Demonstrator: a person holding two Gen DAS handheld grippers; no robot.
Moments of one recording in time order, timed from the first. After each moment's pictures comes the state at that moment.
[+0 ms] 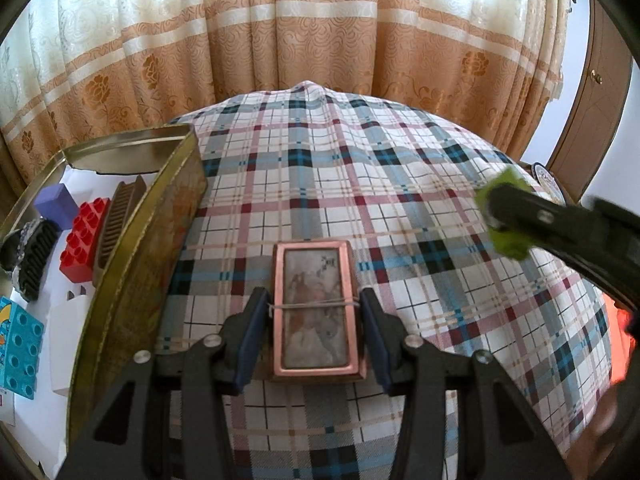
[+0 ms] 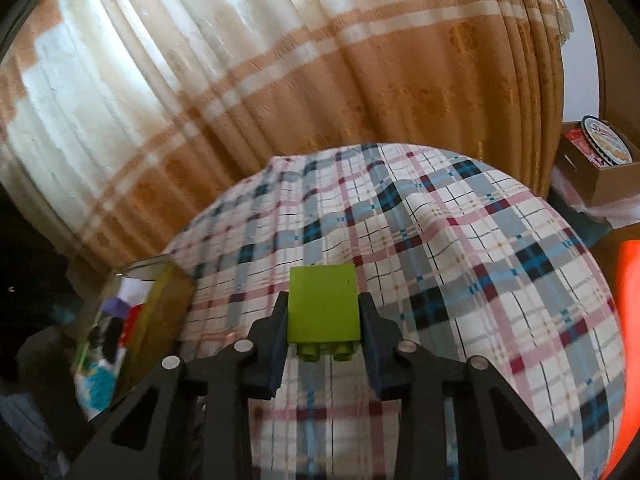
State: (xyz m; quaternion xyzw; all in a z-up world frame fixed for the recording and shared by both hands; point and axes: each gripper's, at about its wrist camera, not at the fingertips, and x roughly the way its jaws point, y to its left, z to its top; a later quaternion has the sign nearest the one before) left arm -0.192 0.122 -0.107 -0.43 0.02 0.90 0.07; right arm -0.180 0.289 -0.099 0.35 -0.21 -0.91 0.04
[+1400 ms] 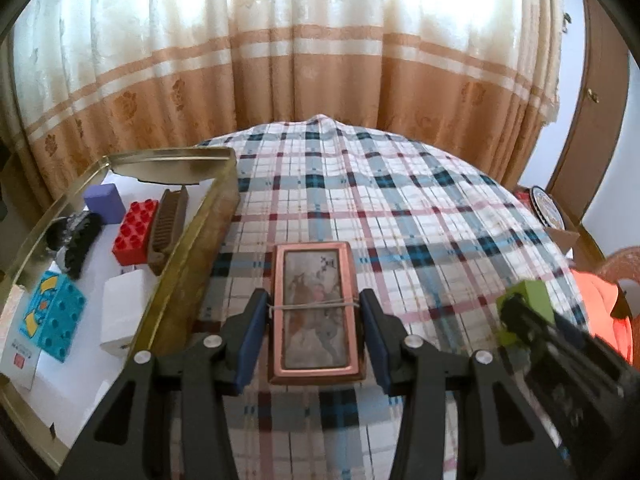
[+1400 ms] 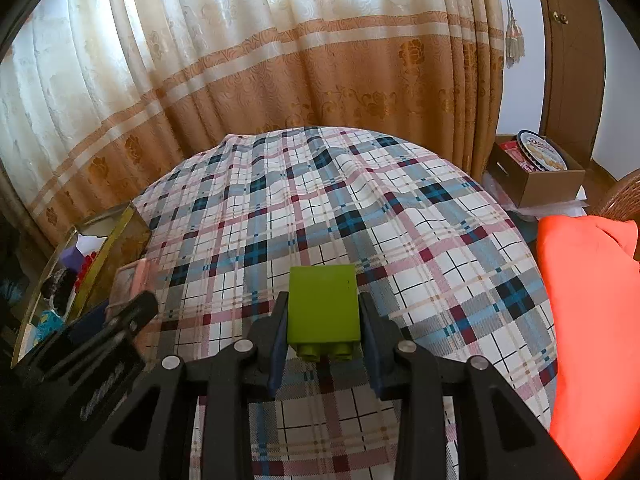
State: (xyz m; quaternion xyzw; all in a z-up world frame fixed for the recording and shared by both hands) left arm -0.145 0.109 -0.080 -0.38 0.01 0.92 0.05; right arm -0.112 0.272 -0.110 0.37 -0.14 -0.92 -0.08
